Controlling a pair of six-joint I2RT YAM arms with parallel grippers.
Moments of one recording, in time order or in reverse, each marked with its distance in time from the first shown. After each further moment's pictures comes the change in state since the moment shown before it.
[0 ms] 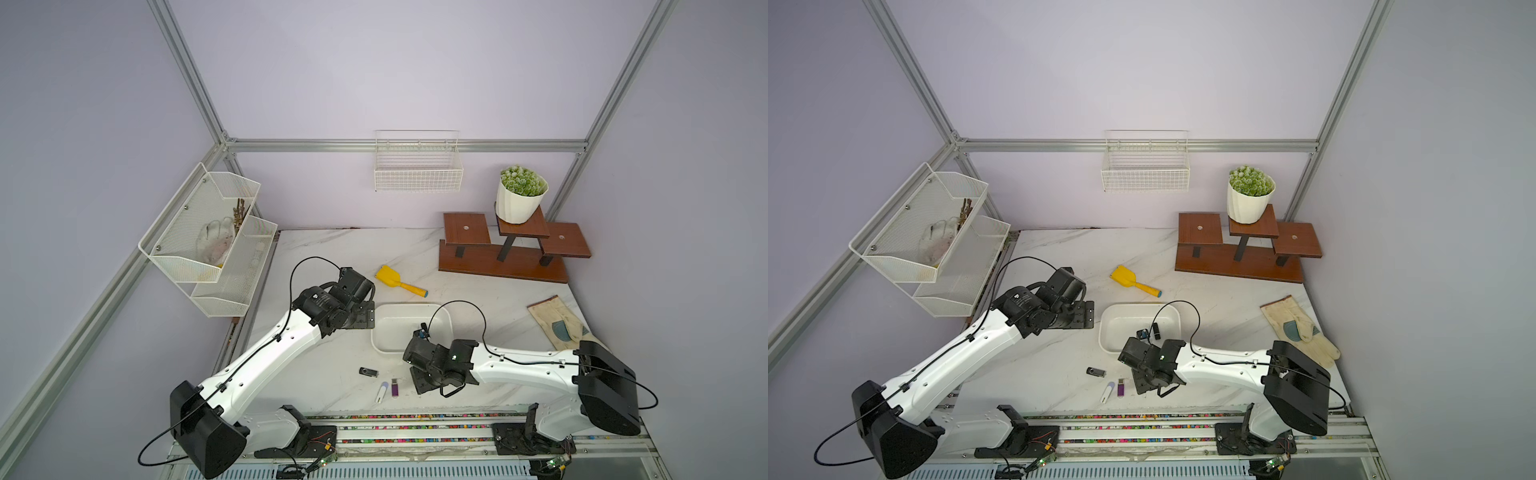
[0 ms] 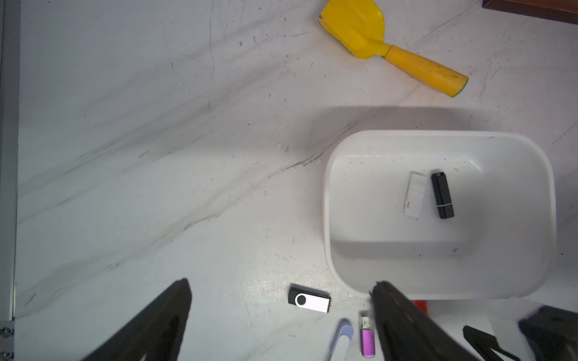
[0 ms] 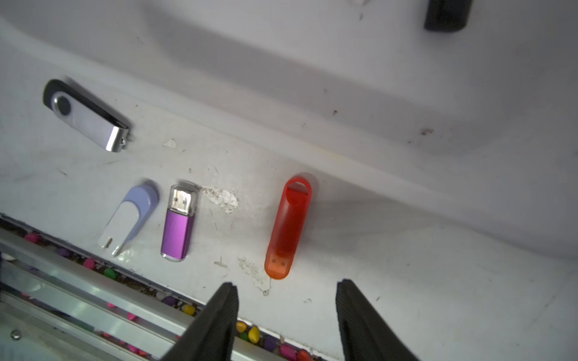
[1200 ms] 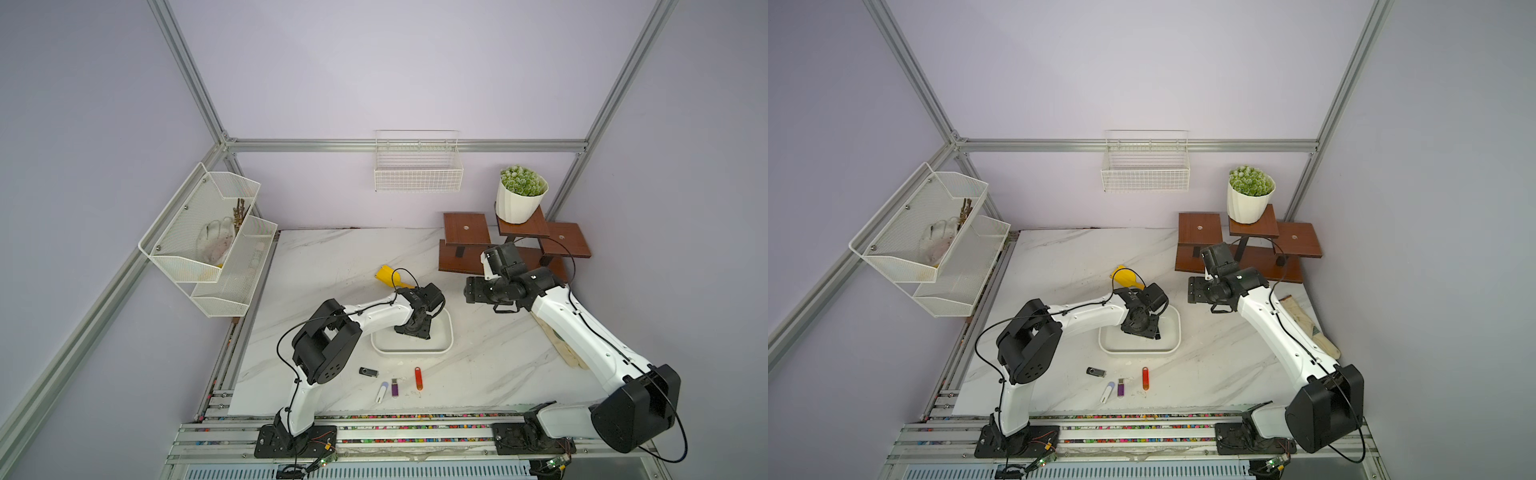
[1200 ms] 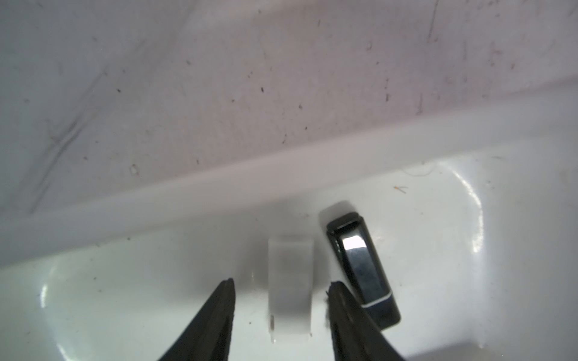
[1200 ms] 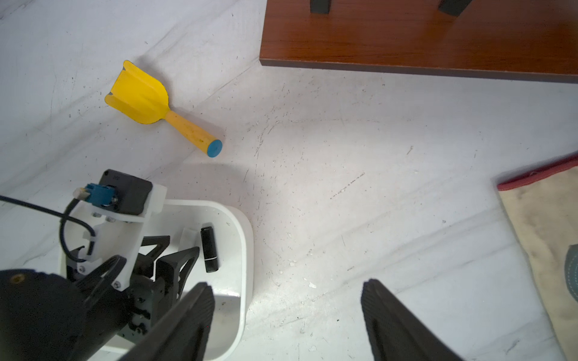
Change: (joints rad) left arm -0.221 0.750 0.276 0.304 0.127 -0.009; right arm -0.768 -0.208 0.307 -0.228 -0.051 -0.436
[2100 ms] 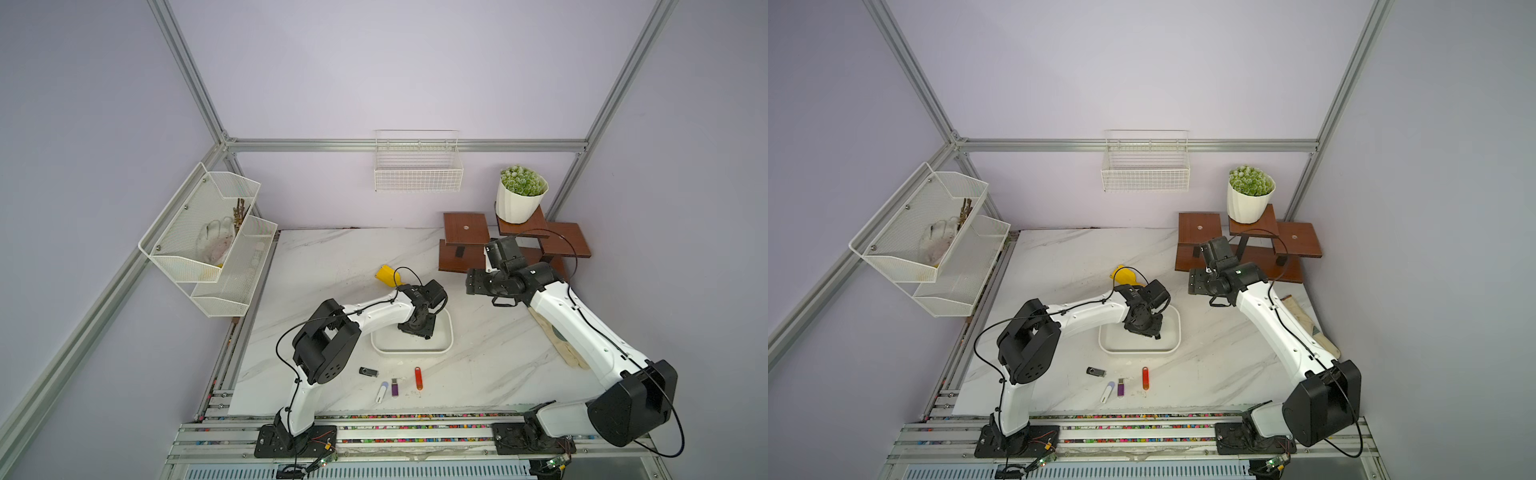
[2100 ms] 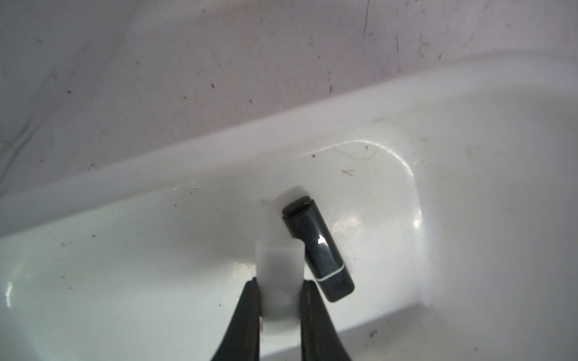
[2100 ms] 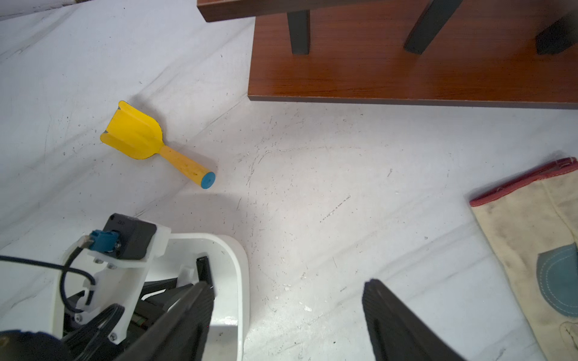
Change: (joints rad) left arm 0.000 0.031 0.047 -0.021 0.081 0.005; right arm -0.026 0.072 0.082 0.021 0.069 0.016
